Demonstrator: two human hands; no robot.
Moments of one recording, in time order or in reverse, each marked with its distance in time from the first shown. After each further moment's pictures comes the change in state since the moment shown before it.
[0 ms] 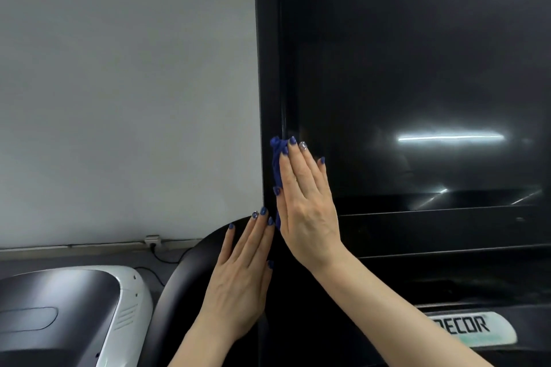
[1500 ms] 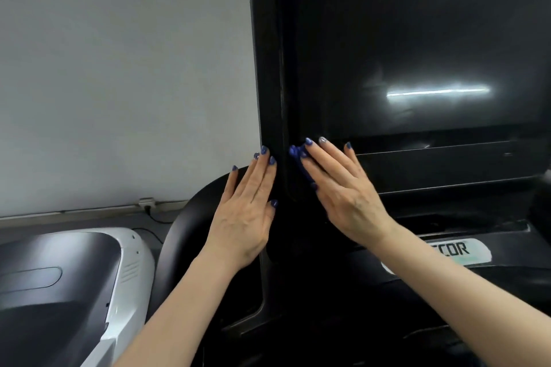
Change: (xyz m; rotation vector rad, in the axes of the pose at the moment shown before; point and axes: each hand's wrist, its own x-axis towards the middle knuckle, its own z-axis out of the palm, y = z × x) left_hand 0.009 0.000 -0.005 -0.026 -0.061 0.017; right_hand -0.069 0.047 -0.043 -0.002 -0.209 -0.189
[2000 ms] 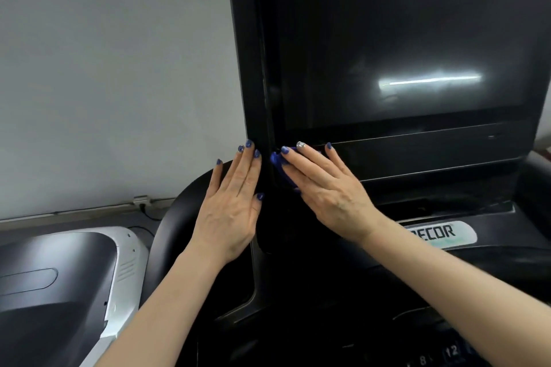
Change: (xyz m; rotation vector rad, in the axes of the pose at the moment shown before) left_hand -0.004 0.000 -0.002 0.053 0.028 0.014; right_hand -0.018 -0.002 0.005 -0.105 -0.066 -0.097
